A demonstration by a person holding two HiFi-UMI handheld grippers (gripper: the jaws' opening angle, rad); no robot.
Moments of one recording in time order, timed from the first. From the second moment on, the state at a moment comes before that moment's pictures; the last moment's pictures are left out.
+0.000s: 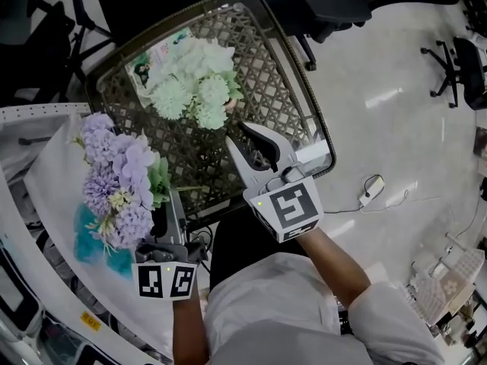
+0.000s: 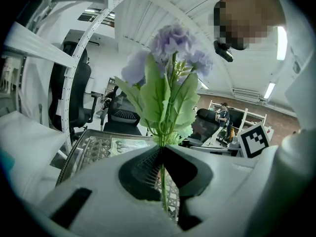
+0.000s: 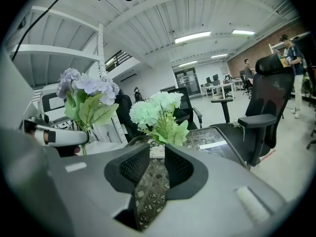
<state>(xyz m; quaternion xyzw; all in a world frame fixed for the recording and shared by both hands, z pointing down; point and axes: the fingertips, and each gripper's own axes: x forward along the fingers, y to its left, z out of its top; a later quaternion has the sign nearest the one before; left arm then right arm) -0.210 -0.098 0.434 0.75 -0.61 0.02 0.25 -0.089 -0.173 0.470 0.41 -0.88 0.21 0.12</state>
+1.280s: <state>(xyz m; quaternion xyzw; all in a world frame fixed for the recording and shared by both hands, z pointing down) -0.223 -0.129 0.465 0.72 -0.63 0.05 0.28 -0.105 -0.237 0.514 0.41 -0.88 0.19 0.15</state>
